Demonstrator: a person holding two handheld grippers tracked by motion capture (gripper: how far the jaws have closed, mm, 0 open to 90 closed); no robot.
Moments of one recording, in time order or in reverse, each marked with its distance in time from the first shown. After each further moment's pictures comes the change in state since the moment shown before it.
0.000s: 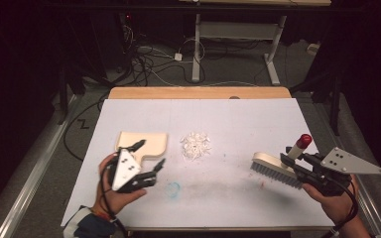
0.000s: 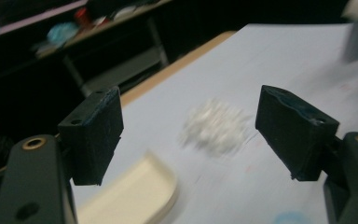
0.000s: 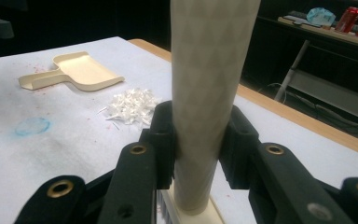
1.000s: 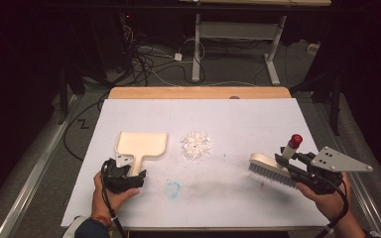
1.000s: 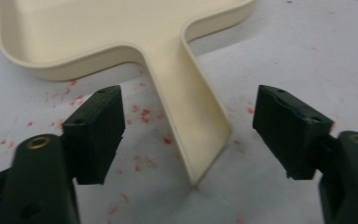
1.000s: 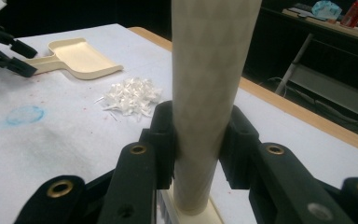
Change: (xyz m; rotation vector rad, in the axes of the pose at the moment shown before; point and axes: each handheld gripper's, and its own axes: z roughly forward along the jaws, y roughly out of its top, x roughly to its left) left arm 0.022 -0.064 0.051 0.565 0.086 -0.339; right arm 0.003 -0.002 0.014 0.040 0.003 -0.027
